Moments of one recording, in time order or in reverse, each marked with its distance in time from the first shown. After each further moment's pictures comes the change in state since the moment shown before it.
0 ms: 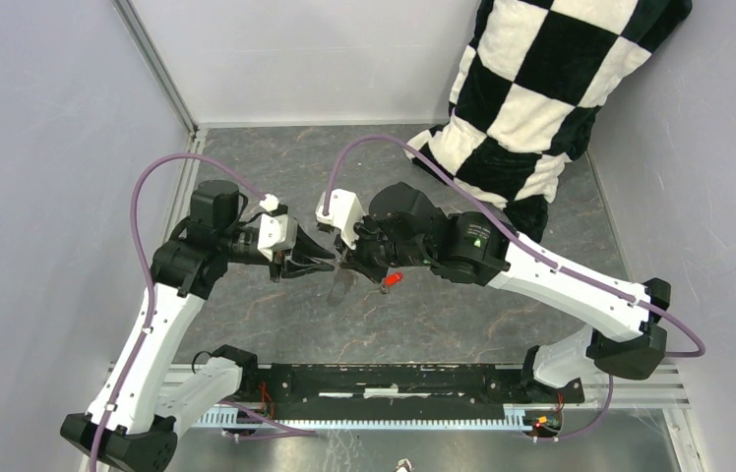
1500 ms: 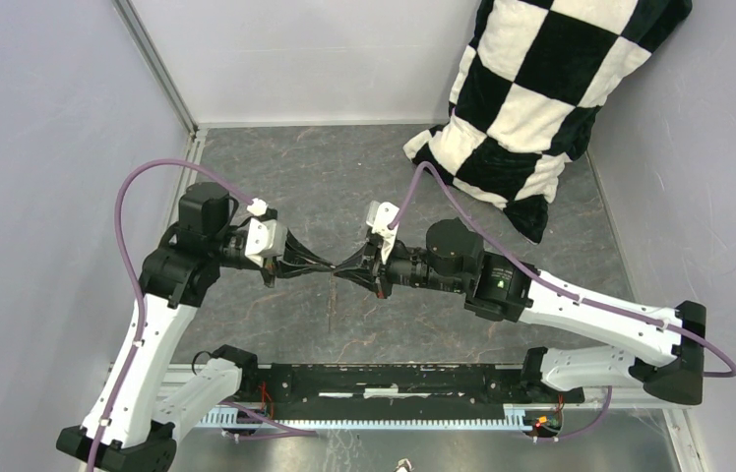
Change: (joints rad) left arm 0.000 -0.040 0.038 -0.013 0.068 -0.039; right arm 0.002 -0.274 -0.526 0.685 -0.087 0.145
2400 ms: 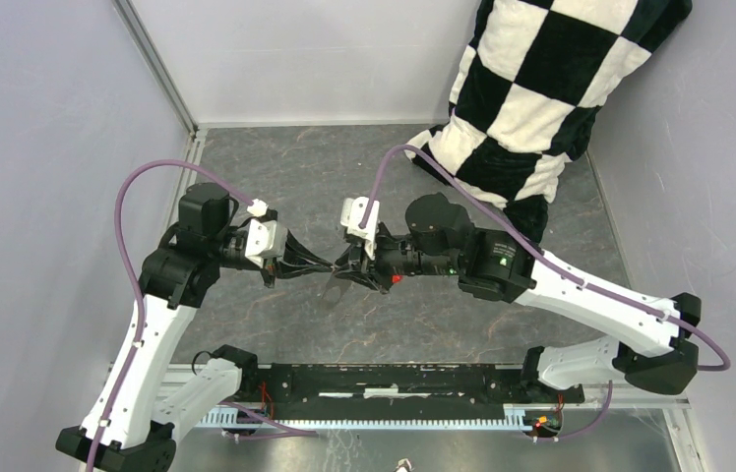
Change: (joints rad) left arm -0.004 -0.005 0.000 0.000 -0.005 0.000; right arm -0.008 0.095 0.284 -0.362 -0.061 -0.172
